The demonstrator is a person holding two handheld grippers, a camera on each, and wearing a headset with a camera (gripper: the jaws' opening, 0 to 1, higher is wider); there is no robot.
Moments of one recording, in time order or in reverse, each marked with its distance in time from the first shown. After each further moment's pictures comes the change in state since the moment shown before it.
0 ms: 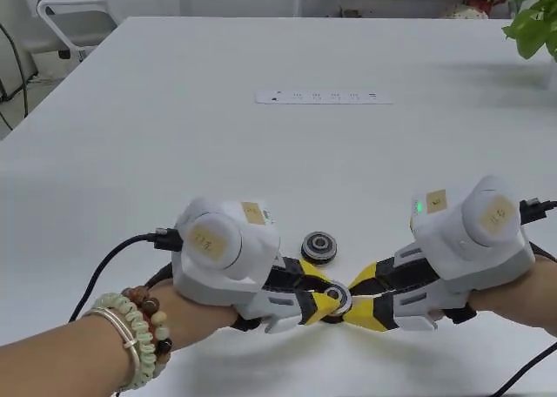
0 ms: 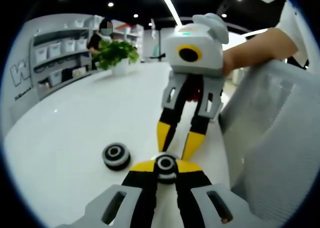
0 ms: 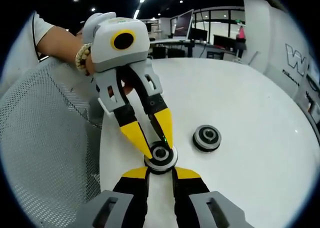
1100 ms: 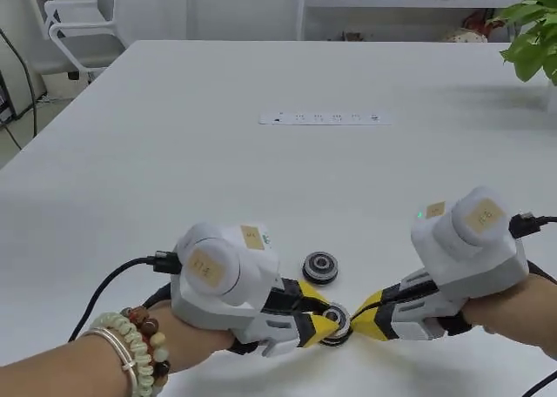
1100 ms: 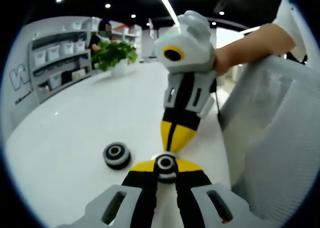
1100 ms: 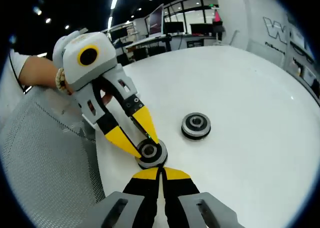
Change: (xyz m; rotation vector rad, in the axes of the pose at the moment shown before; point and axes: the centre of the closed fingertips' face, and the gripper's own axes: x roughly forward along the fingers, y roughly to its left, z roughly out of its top) left arm -0.001 -0.001 -0.002 0.030 0.005 0.008; right arm -0.002 -0.009 -0.005 0.330 -0.033 -0.022
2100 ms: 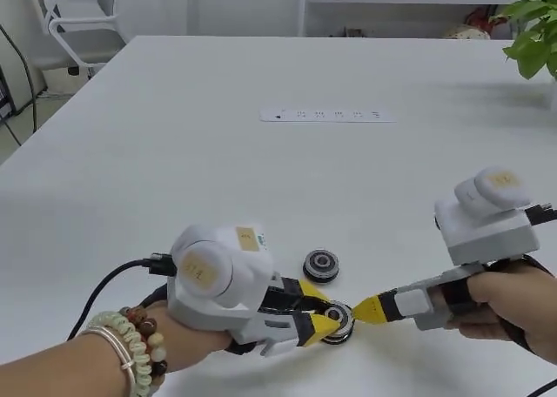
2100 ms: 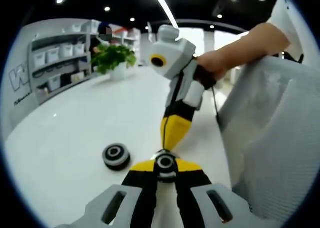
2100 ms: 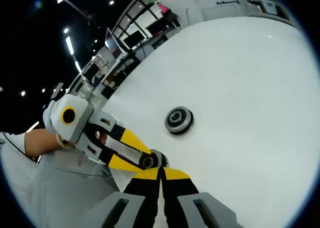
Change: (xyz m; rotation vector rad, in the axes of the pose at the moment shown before) left arm 0.000 0.000 0.000 0.003 -0.037 -0.013; right arm -0.009 0.005 0.010 0.460 -0.059 0.081
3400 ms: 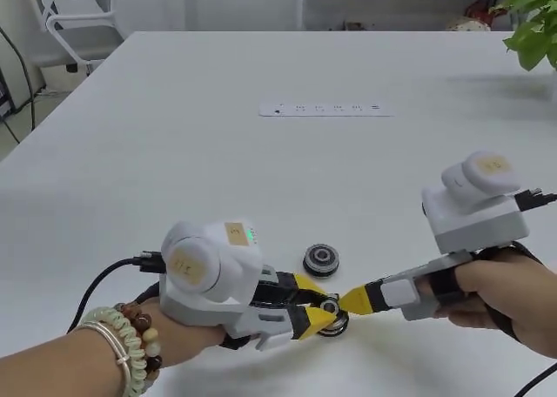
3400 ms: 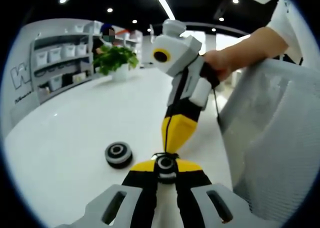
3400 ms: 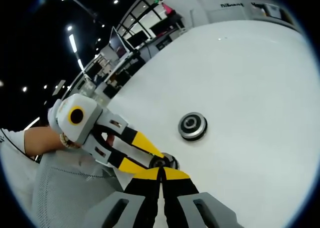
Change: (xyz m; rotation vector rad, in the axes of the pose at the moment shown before) left arm -0.003 0.003 -0.001 -0.016 -0.022 0.006; right arm 0.007 0.018 0.006 -0.064 0.004 -0.005
